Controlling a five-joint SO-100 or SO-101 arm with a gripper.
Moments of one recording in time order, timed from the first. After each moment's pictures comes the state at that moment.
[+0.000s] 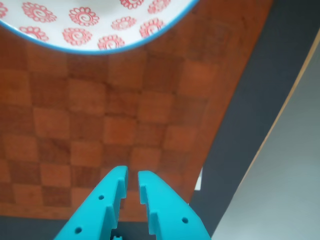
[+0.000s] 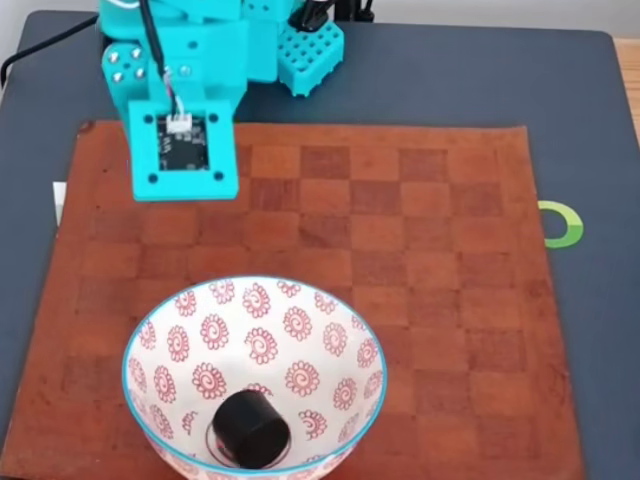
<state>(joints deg) 6.9 97.2 93.2 87.2 74.4</state>
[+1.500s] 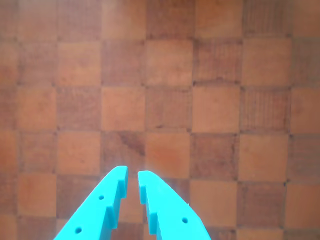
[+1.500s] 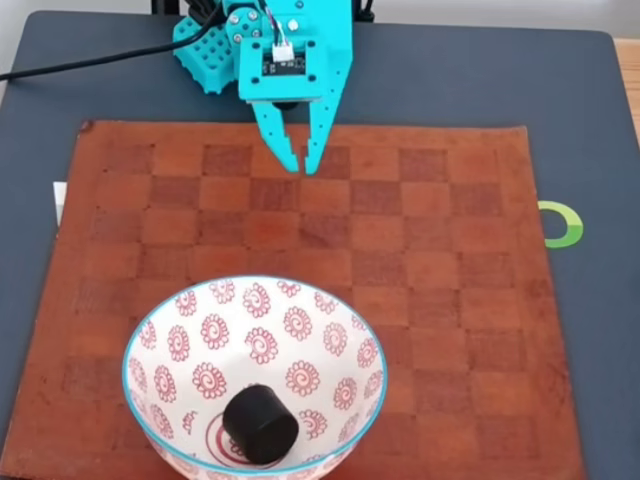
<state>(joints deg) -9.8 172.0 171.4 58.8 99.8</state>
